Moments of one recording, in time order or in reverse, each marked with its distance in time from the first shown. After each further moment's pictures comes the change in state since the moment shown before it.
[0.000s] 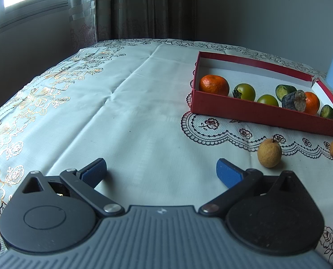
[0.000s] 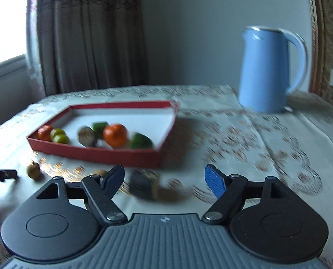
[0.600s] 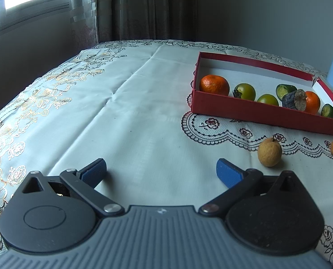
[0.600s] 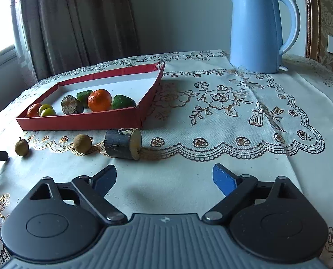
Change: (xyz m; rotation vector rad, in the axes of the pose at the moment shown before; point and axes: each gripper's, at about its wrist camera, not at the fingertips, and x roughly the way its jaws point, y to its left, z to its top) left arm -0.002 -0.002 -0.002 0.009 -0.006 0.014; right arm 0.015 -0.017 -0.022 0.060 0.138 0.025
